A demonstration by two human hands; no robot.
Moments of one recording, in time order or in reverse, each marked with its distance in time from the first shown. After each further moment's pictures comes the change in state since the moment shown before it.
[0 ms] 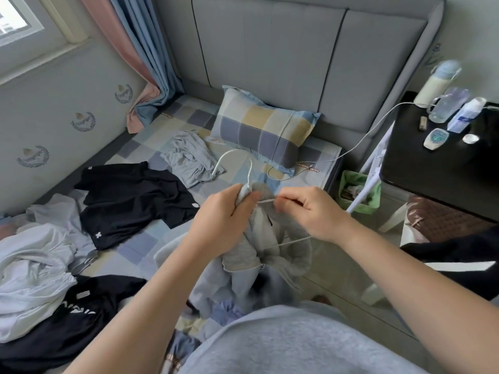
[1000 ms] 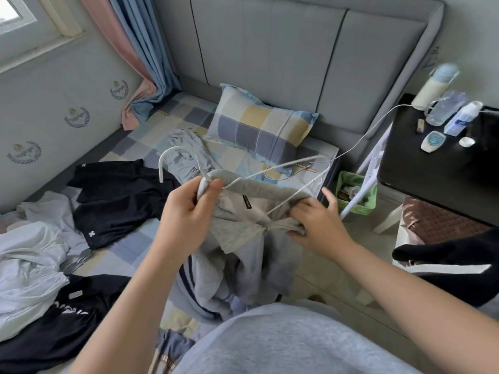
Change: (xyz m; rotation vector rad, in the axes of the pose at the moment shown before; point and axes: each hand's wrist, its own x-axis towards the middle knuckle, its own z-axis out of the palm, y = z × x) left_hand -0.005 -0.020 -0.029 -0.219 0.257 0.037; right_hand -0.019 0.082 0.032 -0.691 0.091 -0.060
